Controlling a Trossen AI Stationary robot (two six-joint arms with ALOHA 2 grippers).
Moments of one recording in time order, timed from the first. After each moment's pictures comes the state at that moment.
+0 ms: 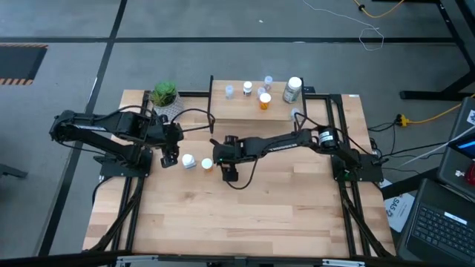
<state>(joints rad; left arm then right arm) -0.09 1.02 1.11 -1.19 -0.32 -0.33 0.04 2.23 1.74 -0.59 0.19 -0.03</state>
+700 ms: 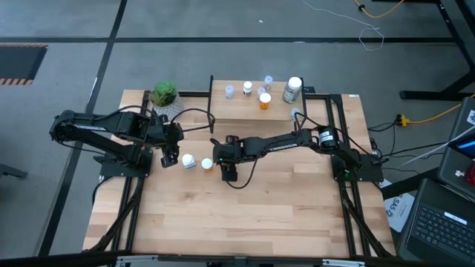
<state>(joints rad) -0.09 1.02 1.11 -1.19 -0.33 -0.33 0.04 2.23 1.74 -0.59 0.18 0.02</state>
